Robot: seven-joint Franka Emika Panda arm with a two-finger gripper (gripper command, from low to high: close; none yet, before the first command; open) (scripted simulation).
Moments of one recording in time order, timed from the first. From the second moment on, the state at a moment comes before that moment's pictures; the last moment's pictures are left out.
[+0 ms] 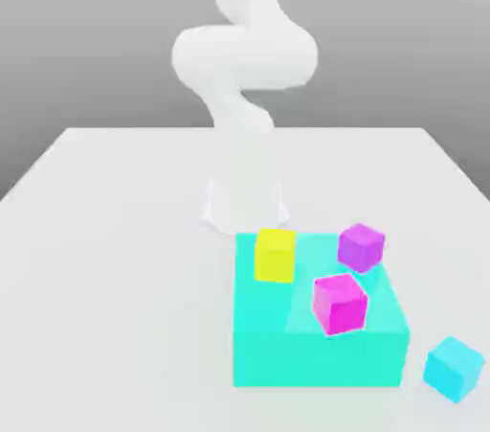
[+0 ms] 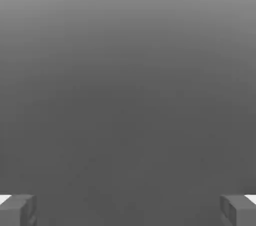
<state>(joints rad) 0.01 -0.71 0.04 -2.31 -0.02 2.33 0.80</state>
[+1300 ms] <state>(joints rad) 0.30 0.49 0.23 -2.35 -0.33 2.81 0.94</state>
